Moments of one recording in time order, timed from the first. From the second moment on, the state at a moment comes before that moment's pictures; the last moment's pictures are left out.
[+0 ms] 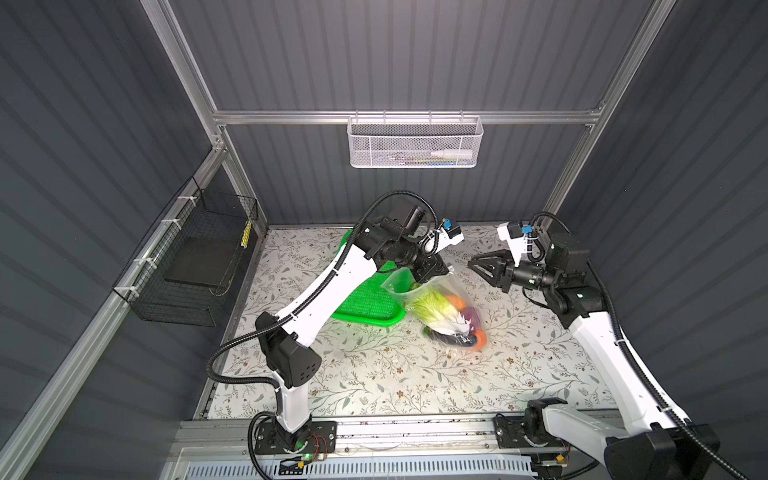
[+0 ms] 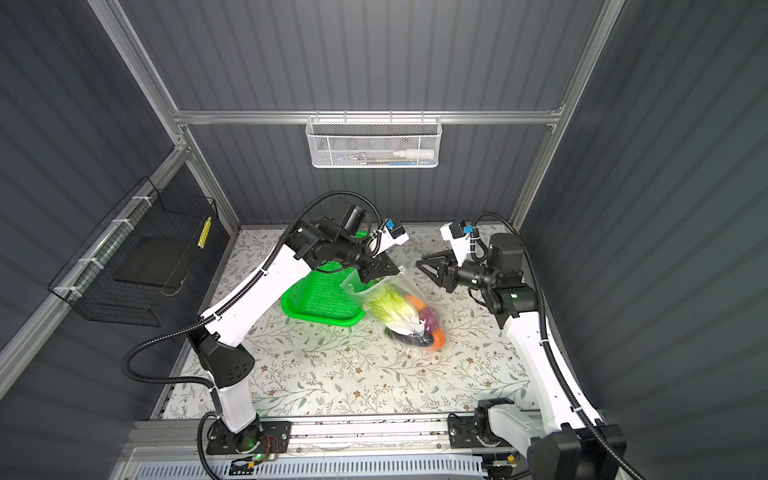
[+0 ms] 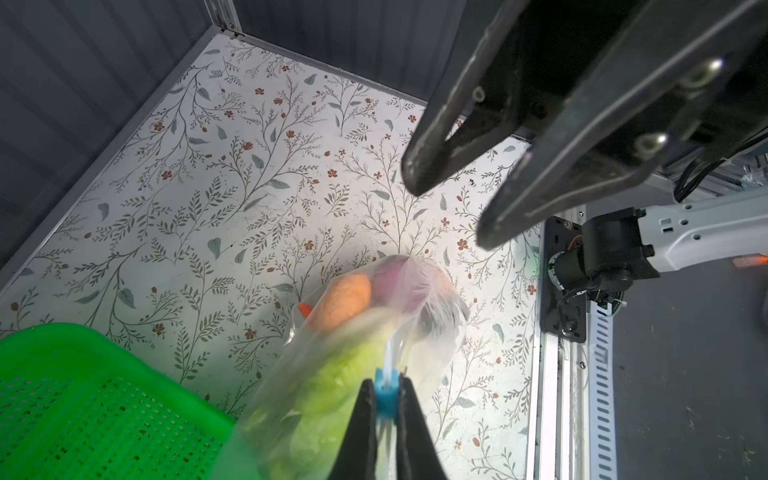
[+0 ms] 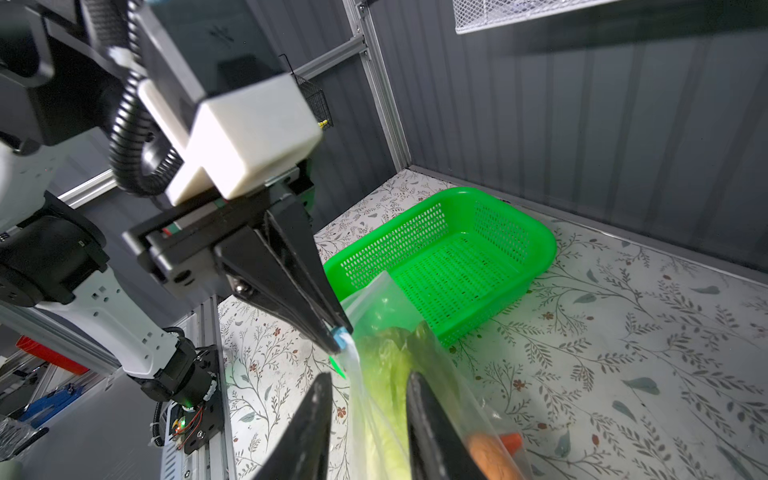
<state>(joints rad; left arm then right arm) -0.78 1.87 2.12 -1.07 0.49 0.31 0.10 1.10 1.06 -0.27 -0.96 0.07</state>
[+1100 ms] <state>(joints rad) -0.78 1.88 2.12 -1.07 0.49 0.31 0.21 1.24 1.06 -0.20 -1.03 0.11</state>
